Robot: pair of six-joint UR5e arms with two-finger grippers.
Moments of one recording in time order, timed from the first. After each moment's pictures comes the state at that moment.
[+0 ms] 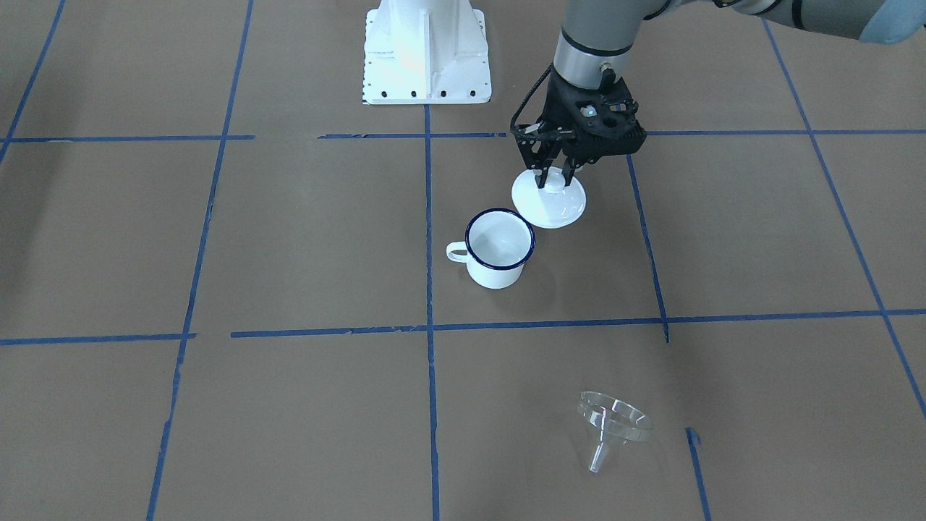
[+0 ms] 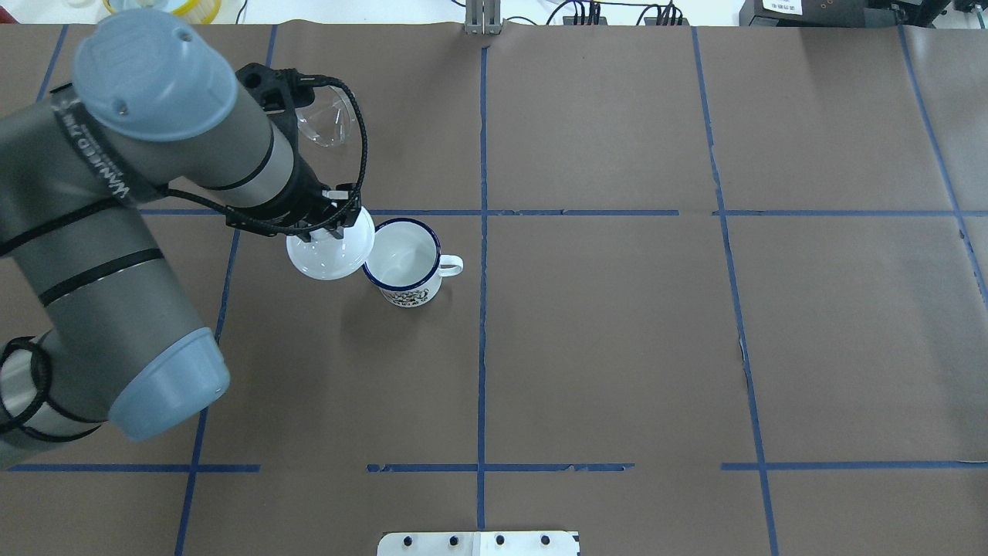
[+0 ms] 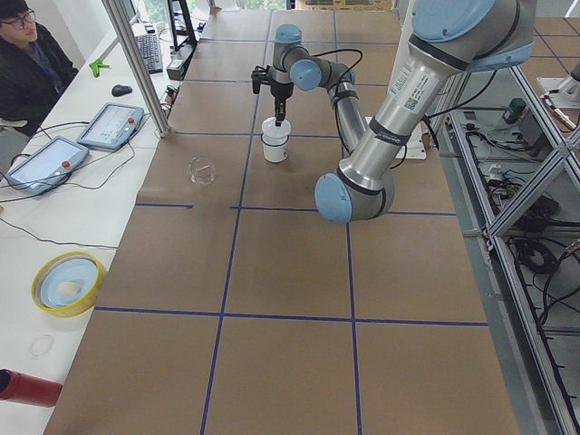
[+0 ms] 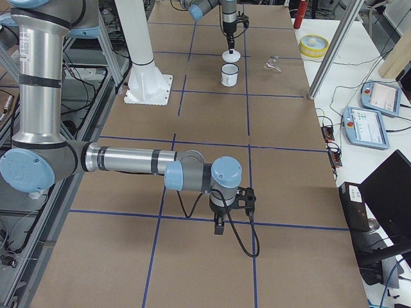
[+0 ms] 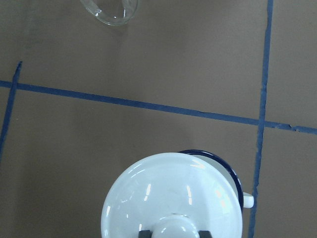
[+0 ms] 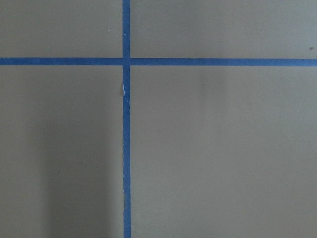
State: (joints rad) left arm -0.70 -2.15 -2.05 -1.30 -1.93 -1.19; right arm 1.57 -1.68 1.65 -1.57 2.29 0.01
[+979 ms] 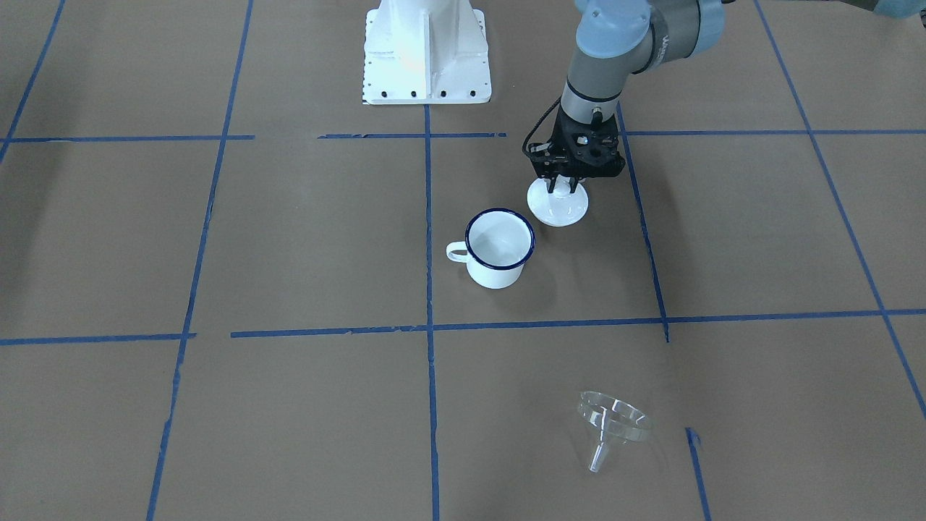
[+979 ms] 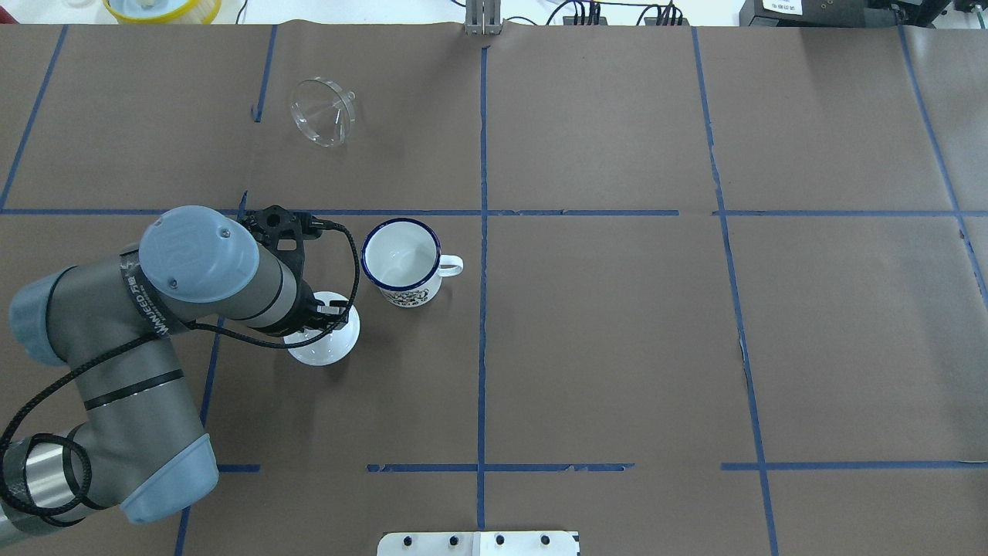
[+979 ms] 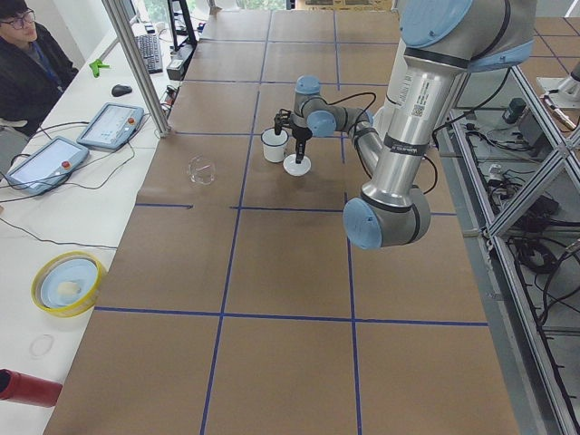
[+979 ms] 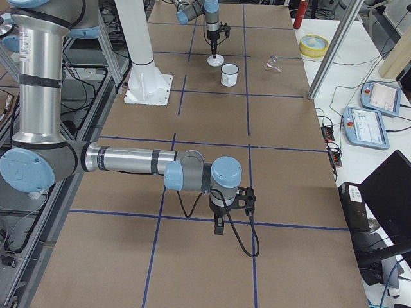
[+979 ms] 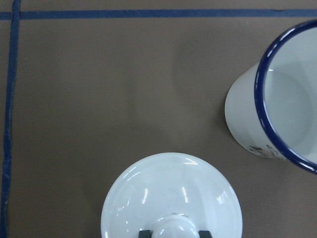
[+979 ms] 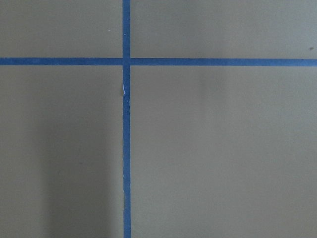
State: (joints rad) left arm -0.52 -1.95 -1.92 -1.61 -1.84 -1.18; right arm 1.57 -1.68 1.65 -1.57 2.29 0.01
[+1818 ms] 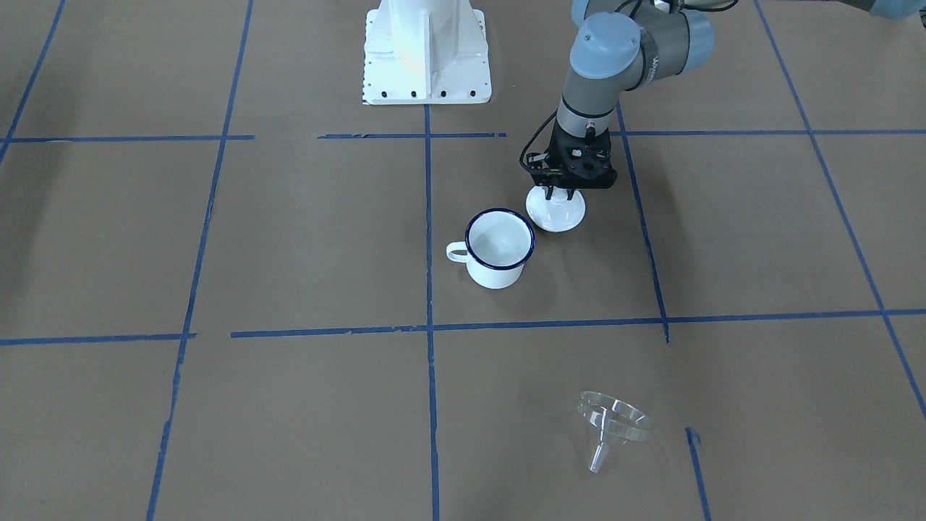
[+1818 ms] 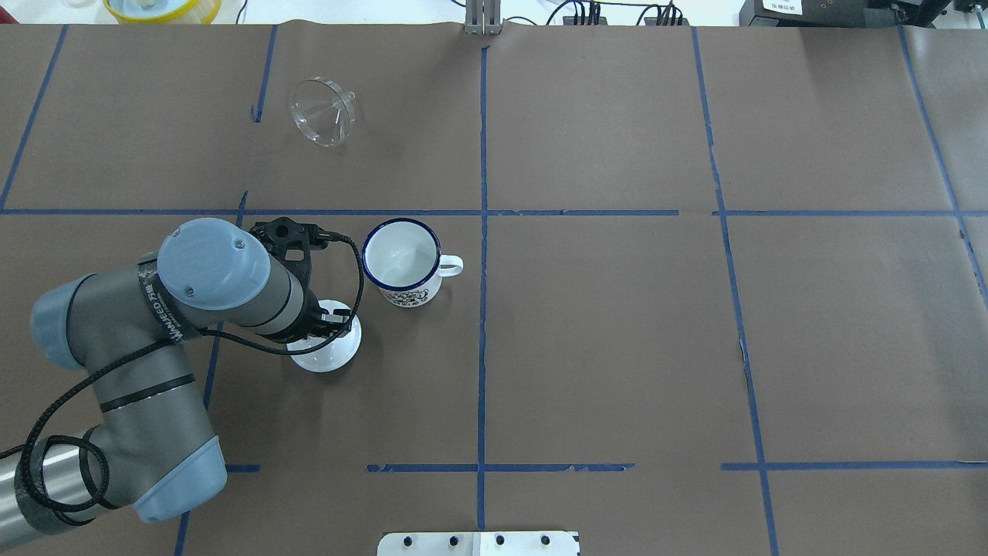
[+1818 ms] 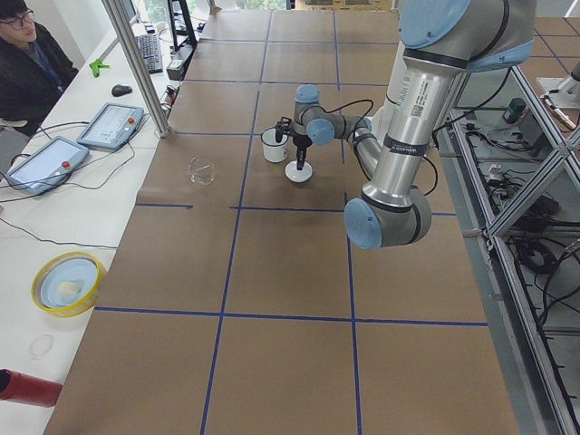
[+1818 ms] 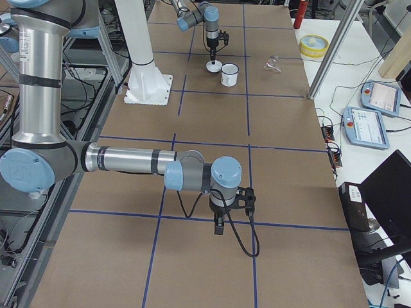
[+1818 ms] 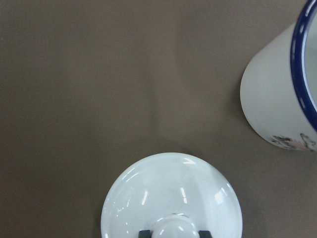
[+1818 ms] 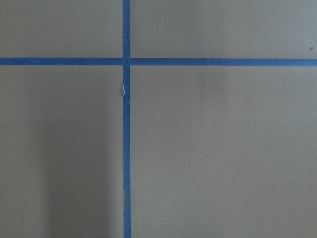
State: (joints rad) left arm -0.51 -1.95 -1.89 -1.63 -1.85 -1.17; right arm 1.57 -1.68 1.65 -1.57 2.29 0.01
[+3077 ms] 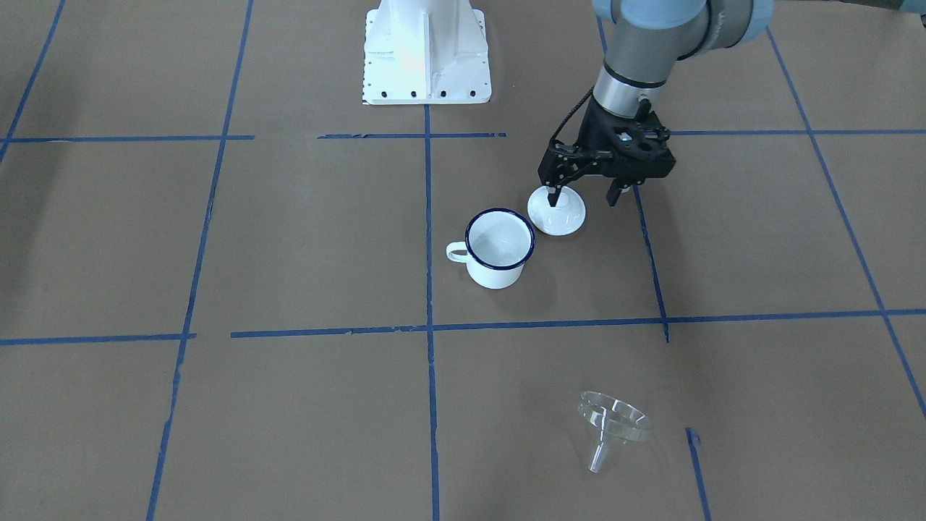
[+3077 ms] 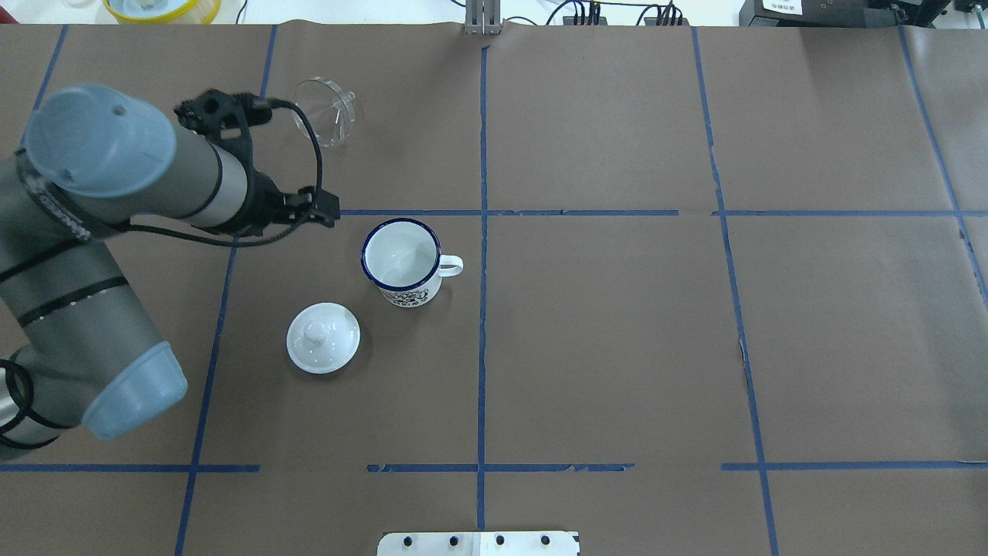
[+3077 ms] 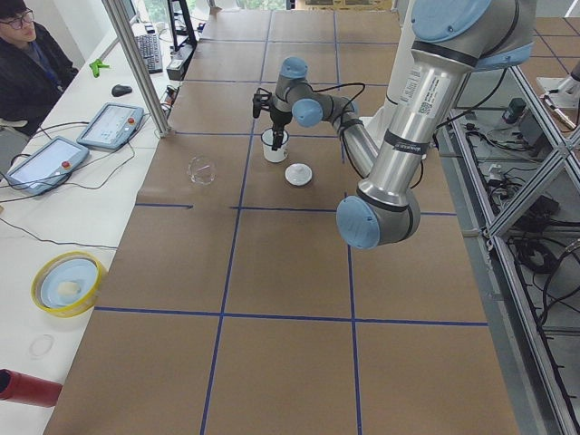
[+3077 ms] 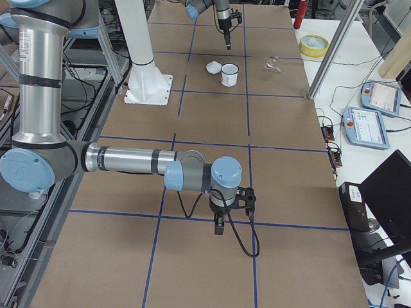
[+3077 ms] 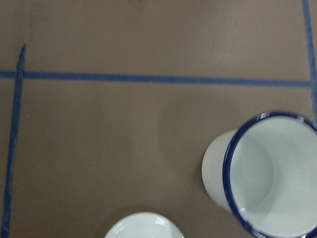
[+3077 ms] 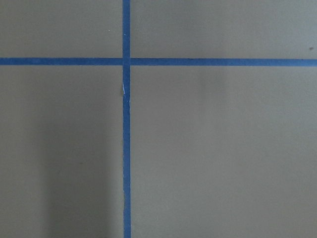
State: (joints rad) left arm -0.74 -2.00 -1.99 -1.67 -1.85 -1.26; right arm 1.57 -1.68 1.65 -1.57 2.29 0.01
